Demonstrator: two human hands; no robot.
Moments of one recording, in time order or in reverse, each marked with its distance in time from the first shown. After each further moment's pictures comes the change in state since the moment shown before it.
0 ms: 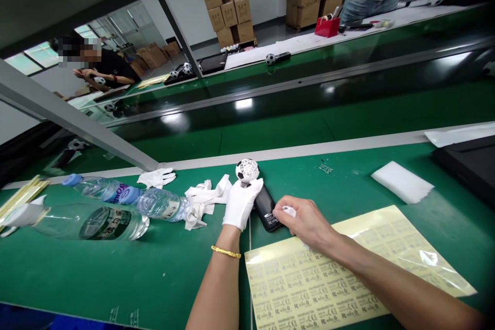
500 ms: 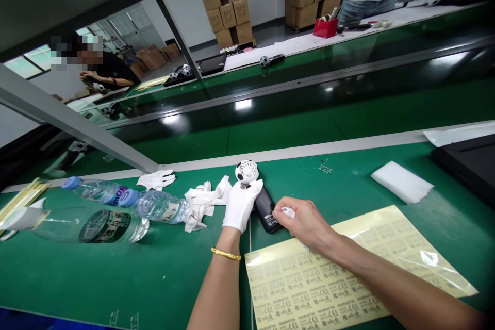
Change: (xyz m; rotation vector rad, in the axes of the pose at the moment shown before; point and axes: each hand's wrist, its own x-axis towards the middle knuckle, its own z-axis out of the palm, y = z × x) left_hand 0.002 -0.004 0.000 0.005 -0.003 -0.004; right_hand 0.002 0.001 0.001 -0.061 0.014 -0.046
